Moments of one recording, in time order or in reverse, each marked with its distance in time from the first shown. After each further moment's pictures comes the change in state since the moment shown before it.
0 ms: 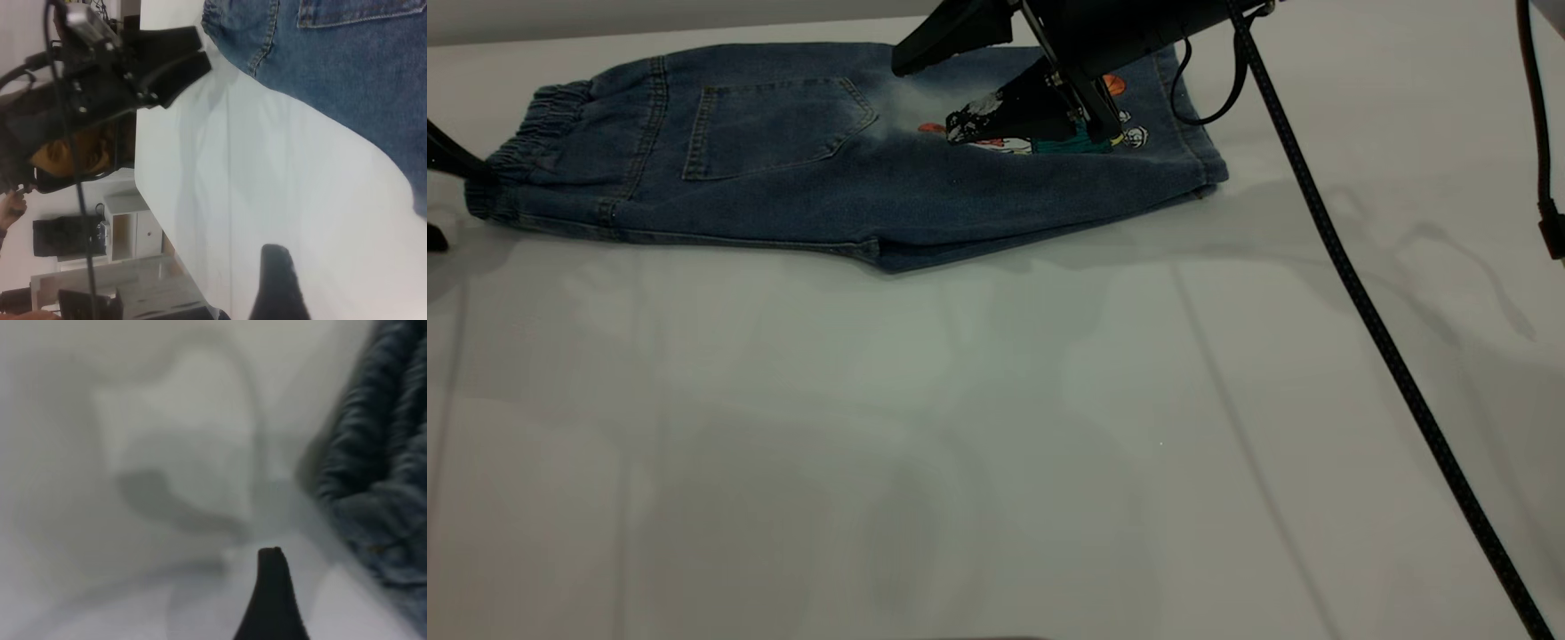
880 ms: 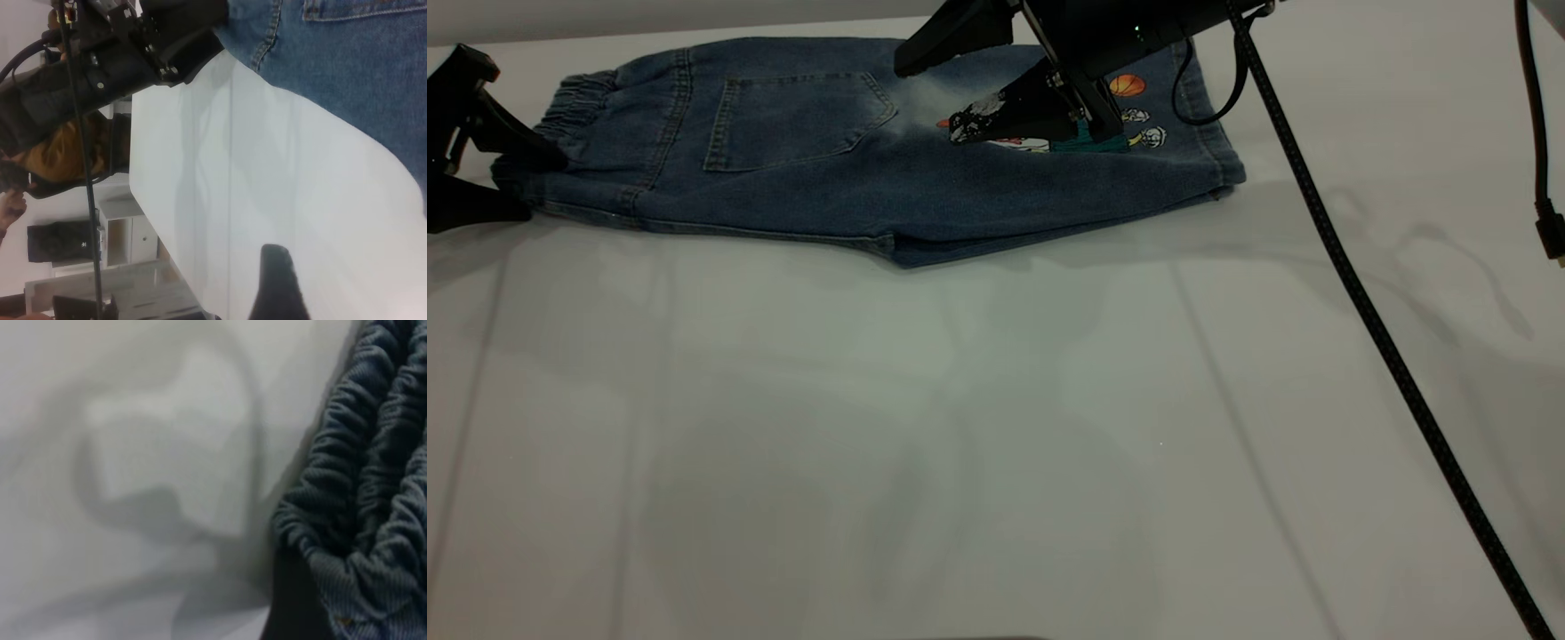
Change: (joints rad) left arm -0.080 0.107 -0.125 -0.096 0.017 0.008; right arm 0.000 0.000 0.000 0.001 -0.016 0.000
